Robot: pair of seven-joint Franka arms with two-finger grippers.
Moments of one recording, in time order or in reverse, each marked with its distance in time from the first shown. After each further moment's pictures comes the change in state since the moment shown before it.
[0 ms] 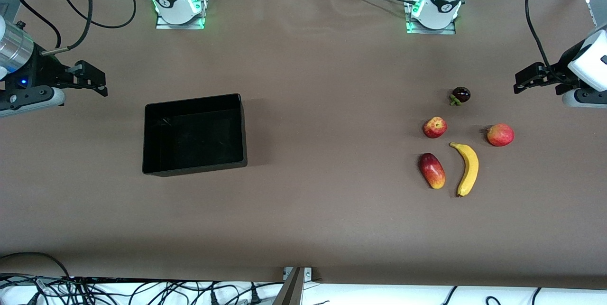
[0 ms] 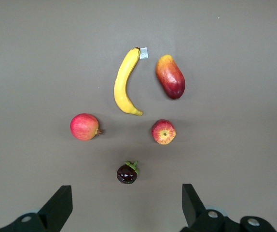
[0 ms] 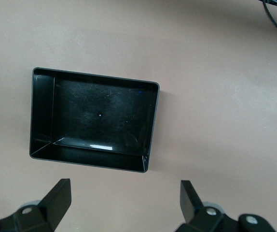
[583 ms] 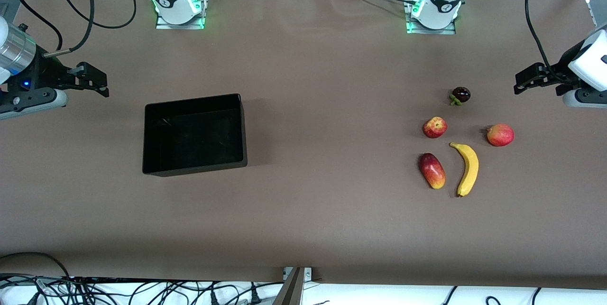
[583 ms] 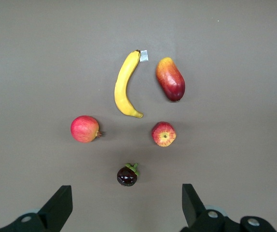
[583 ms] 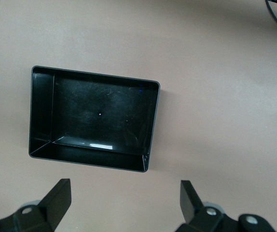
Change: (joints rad) left arm 0.000 -0.007 0.000 -0.007 0.000 0.014 0.000; right arm 0.000 0.004 0.000 -0.004 0.000 0.004 -0.003
